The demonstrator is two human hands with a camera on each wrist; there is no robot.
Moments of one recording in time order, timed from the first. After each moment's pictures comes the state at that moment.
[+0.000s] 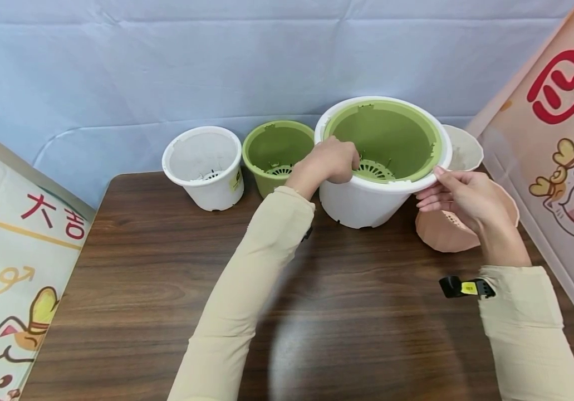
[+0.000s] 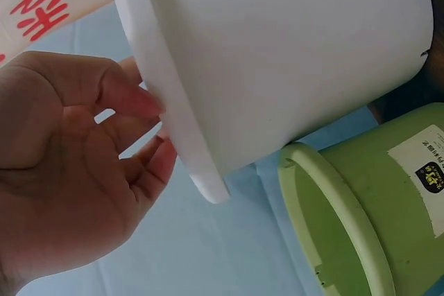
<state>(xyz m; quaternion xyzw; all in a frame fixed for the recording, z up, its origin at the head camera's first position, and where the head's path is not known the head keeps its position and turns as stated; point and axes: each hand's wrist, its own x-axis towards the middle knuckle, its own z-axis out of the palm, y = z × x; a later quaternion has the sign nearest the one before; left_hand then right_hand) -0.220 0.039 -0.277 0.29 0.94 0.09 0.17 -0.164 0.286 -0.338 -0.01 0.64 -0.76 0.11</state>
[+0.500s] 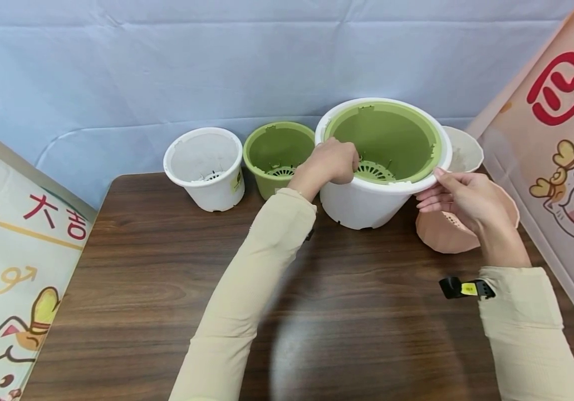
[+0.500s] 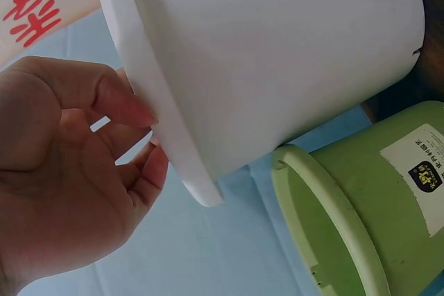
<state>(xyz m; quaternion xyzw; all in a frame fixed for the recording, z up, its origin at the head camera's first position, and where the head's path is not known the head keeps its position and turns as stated) -0.223 0.042 -0.282 0.27 0.94 0.09 0.16 -0.165 0.285 -0.339 0.00 0.64 -0.76 0.11</state>
